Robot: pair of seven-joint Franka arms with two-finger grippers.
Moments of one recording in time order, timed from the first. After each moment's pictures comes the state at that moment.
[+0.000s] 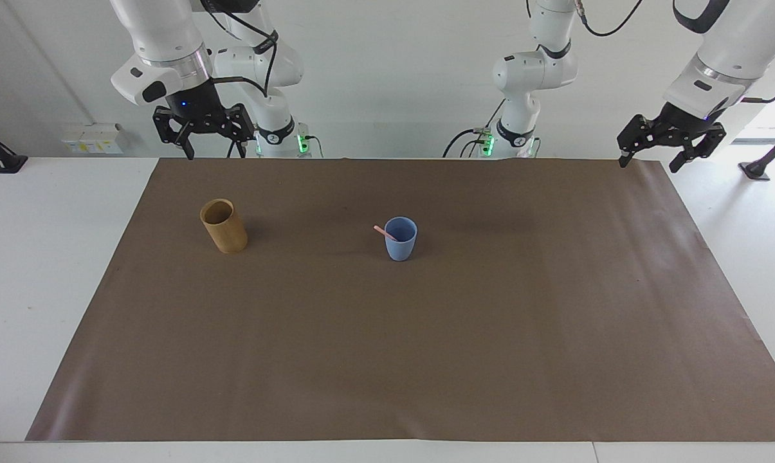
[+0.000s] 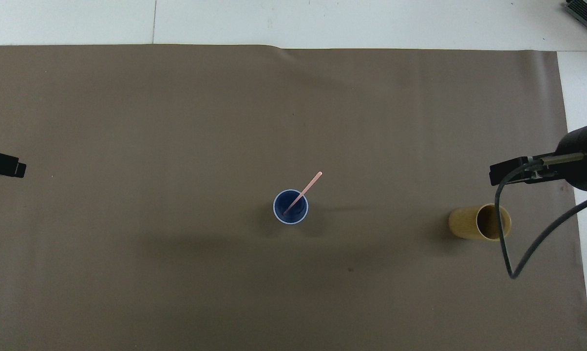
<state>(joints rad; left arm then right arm) 0.09 -0.03 -0.08 -1.54 -0.01 1.51 0.21 -0.02 -0.05 0.12 -1.56 -0.02 1.50 0.03</state>
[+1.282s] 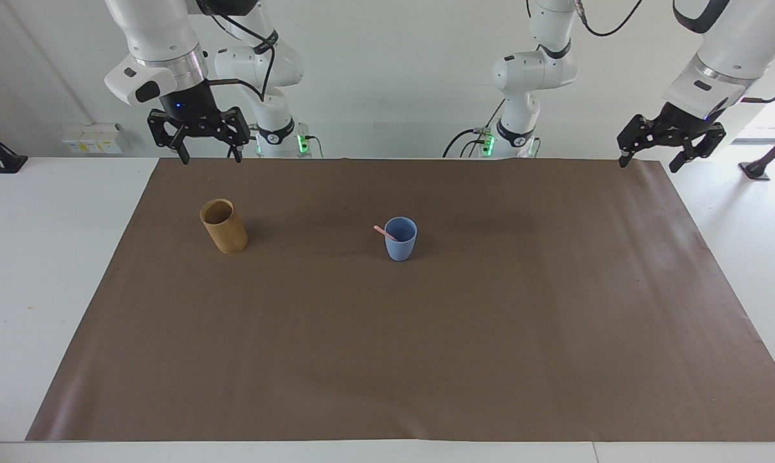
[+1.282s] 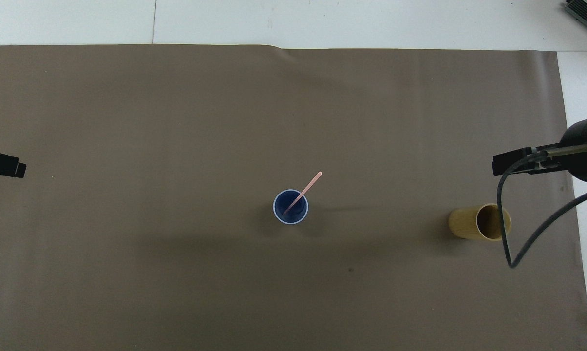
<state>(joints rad) 0.09 -0.03 -0.08 -1.54 -0.01 1.51 0.21 -0.02 -0.05 0.11 -1.56 -0.02 1.55 0.03</state>
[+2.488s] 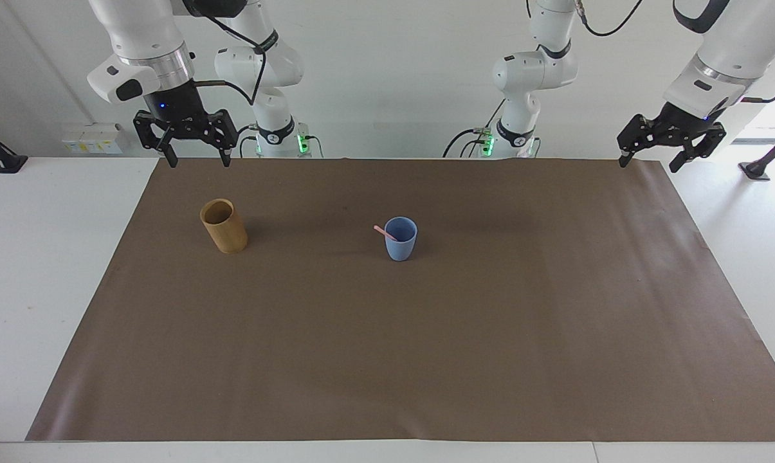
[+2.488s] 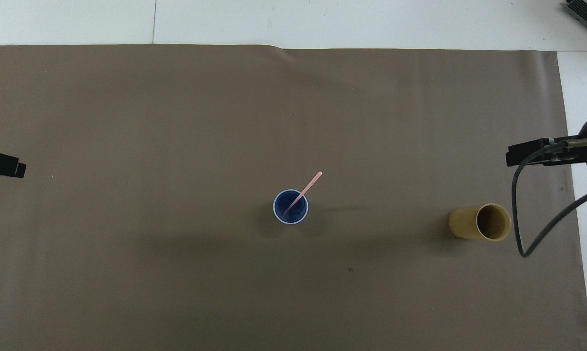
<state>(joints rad) 0.09 -0.03 -0.08 -1.54 -0.01 1.51 0.21 -0.01 -0.04 0.05 -1.55 -0.02 1.57 0.03</state>
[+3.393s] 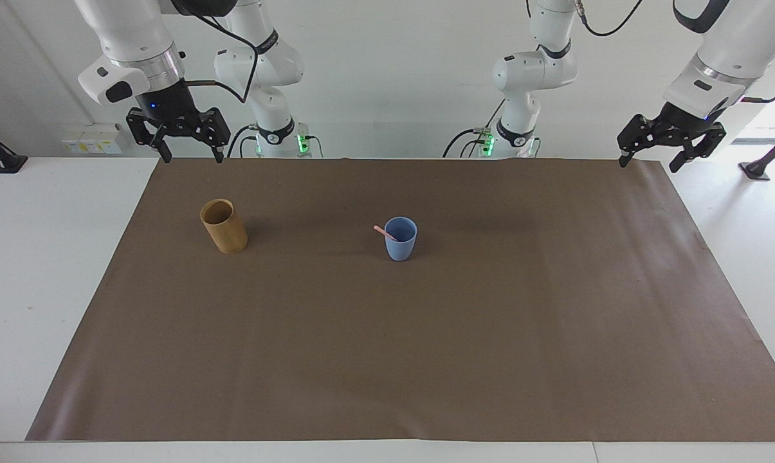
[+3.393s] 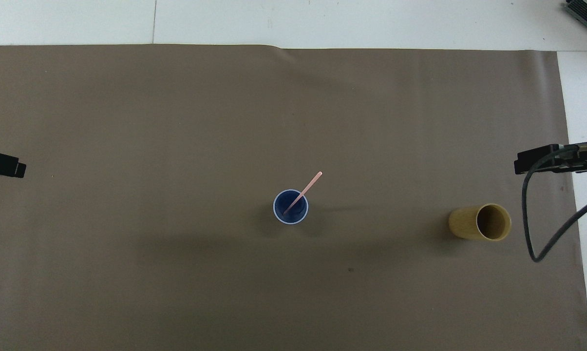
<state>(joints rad) 0.09 -0.03 -0.08 -1.54 -0.01 1.51 0.21 0.05 -0.04 -0.02 -1.55 -0.02 1.53 0.03</state>
